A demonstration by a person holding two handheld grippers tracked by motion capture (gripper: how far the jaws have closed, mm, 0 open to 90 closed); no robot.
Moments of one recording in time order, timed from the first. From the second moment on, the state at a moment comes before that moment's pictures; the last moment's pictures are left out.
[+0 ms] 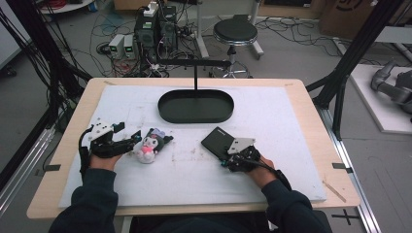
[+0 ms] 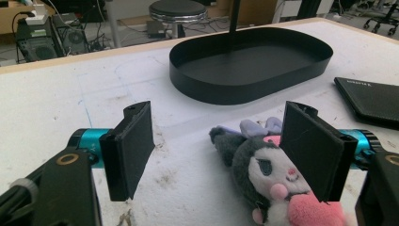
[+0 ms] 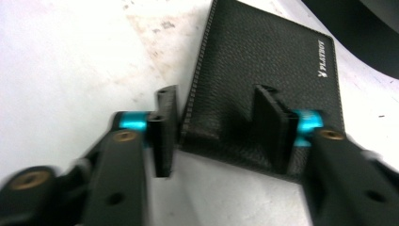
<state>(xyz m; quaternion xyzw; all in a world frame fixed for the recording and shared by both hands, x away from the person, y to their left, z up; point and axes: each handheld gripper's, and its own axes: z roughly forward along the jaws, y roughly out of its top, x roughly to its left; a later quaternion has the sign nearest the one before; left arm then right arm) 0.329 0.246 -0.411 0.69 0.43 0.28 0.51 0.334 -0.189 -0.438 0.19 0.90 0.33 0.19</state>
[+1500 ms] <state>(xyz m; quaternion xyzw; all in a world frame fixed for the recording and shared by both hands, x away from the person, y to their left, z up) 0.329 0.247 -0.412 0.69 0.43 0.28 0.51 0.348 -0.241 -0.386 0.41 0.76 0.45 0.21</state>
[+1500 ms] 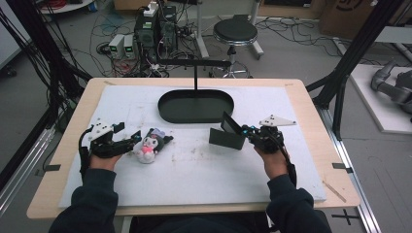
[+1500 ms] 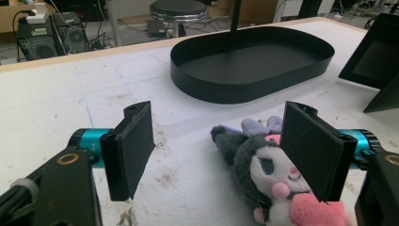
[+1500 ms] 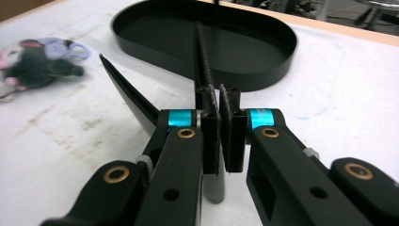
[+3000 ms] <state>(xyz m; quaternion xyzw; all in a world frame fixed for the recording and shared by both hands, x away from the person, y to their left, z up) 0.329 0.247 -0.413 0.70 0.43 0.28 0.51 0.369 -0.222 -0.420 0.31 0.82 0.45 0.19</state>
